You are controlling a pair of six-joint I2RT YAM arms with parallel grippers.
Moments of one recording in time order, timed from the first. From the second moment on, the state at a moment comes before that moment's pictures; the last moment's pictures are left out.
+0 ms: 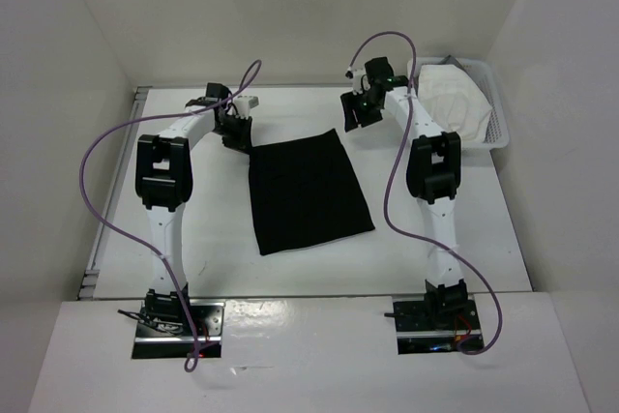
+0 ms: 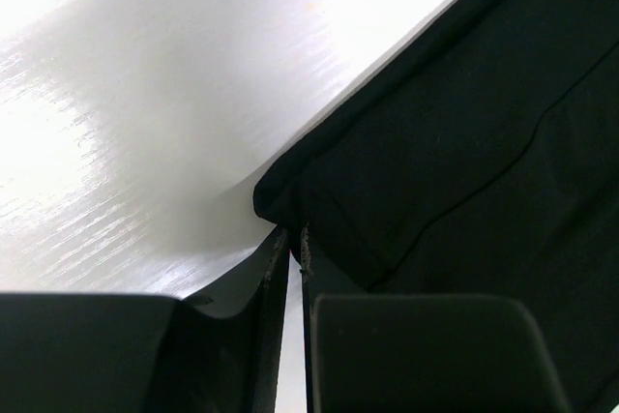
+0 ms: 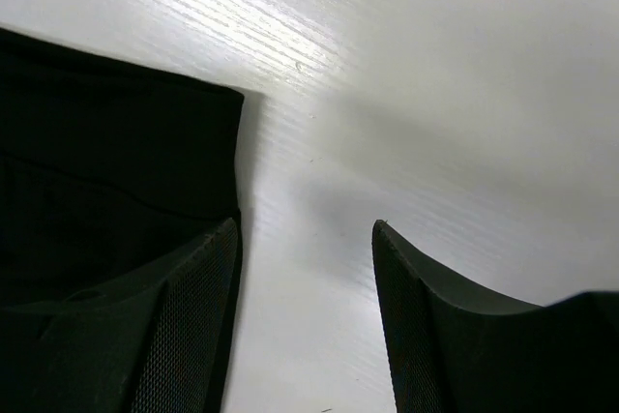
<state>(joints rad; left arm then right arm) -0.09 2.31 1.85 -0.67 0.48 0.16 0.22 2.40 2.20 -0.80 -0.25 -0.13</state>
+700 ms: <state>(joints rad) -0.11 2.30 1.86 -0.70 0.42 0.20 0.25 2.68 2.55 -0.94 -0.47 -0.17</state>
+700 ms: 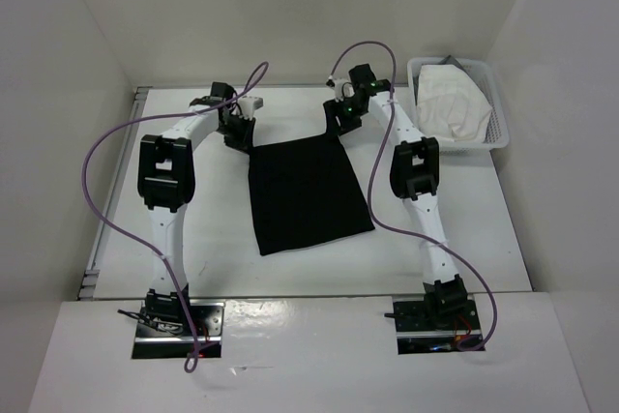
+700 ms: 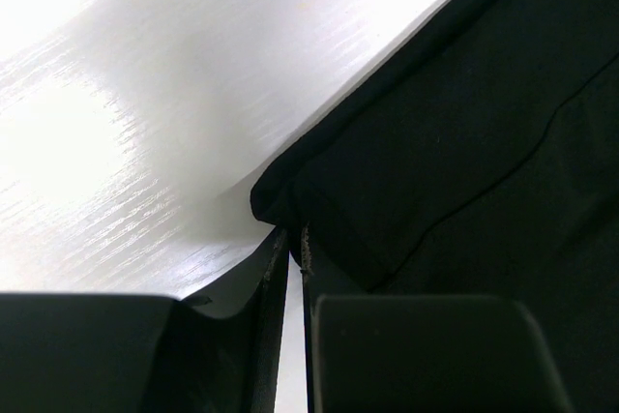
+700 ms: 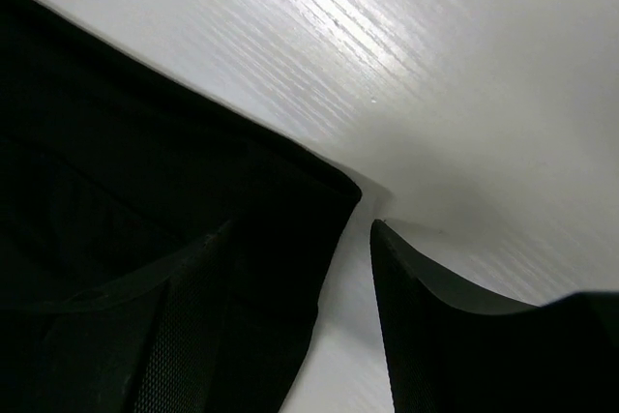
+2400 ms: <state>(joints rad) -0.14 2.26 2.04 -0.74 0.28 0.29 0.29 2.58 2.66 -0.96 -0.32 -0.14</state>
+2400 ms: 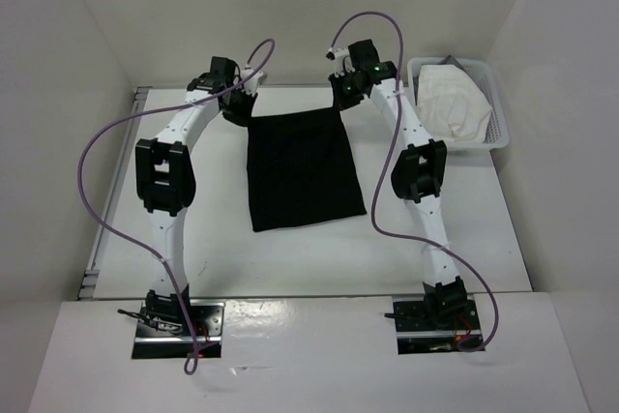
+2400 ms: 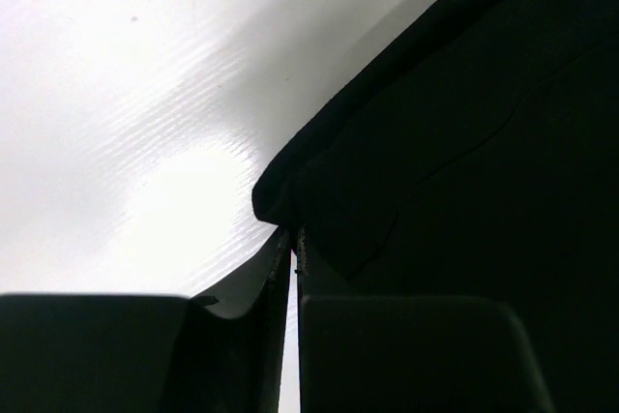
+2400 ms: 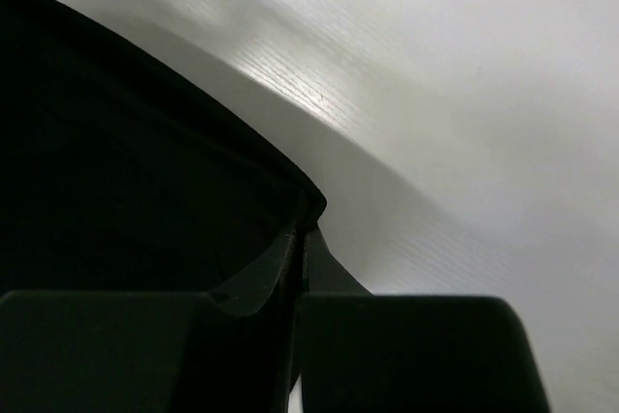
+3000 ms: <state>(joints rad) -0.16 1.97 1.86 -0.72 0.31 0.35 0.29 2.52 2.63 -0.96 -0.26 -0.14</state>
